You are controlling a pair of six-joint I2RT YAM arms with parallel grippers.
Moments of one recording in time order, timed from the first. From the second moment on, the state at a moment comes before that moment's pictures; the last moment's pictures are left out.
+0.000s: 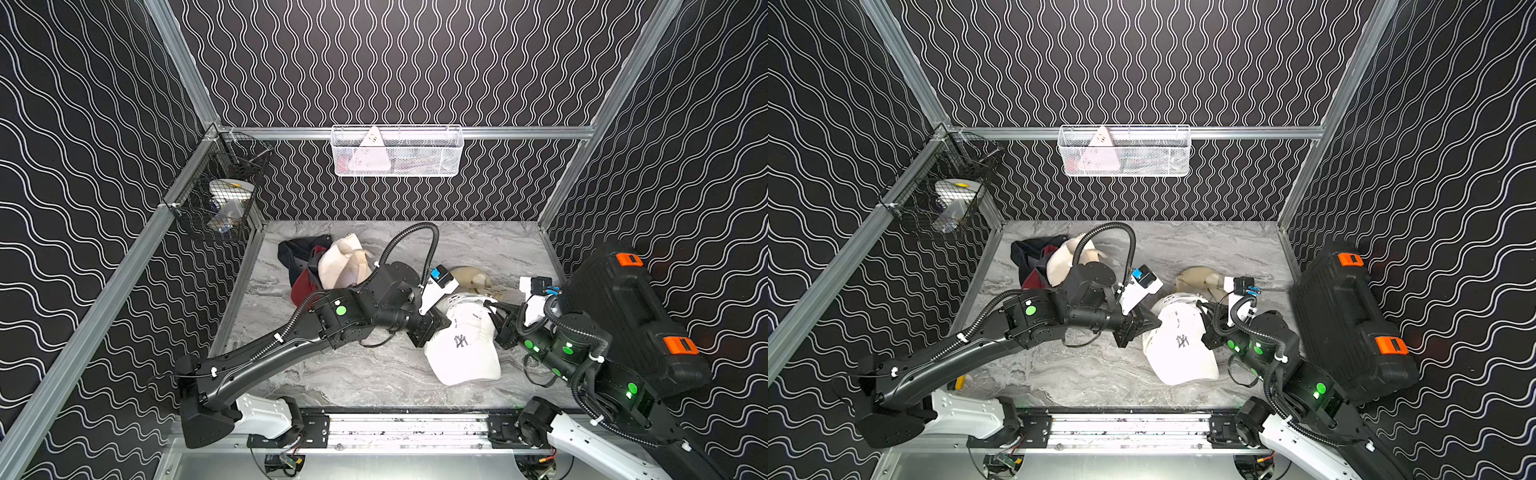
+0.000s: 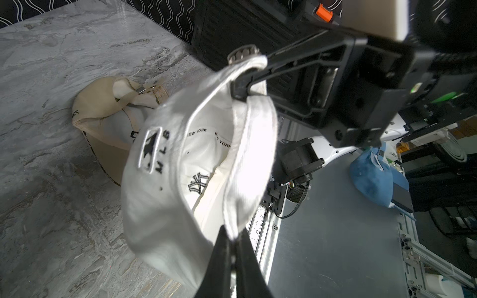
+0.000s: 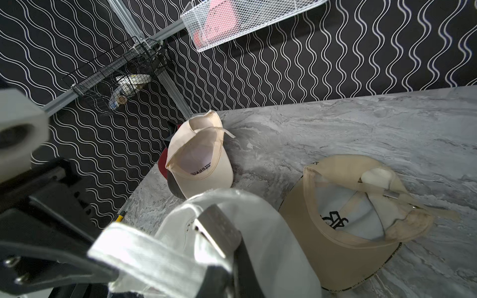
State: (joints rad) left arm -0.99 1.34 1.42 -0.65 0.28 -0.24; right arm 0.78 0.53 0.84 -0.57 0.19 0.47
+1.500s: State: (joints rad) left arm -0.69 1.38 1.68 -0.74 0.30 -0.21; right arm 0.78 0.55 0.78 -0.62 0.13 0.49
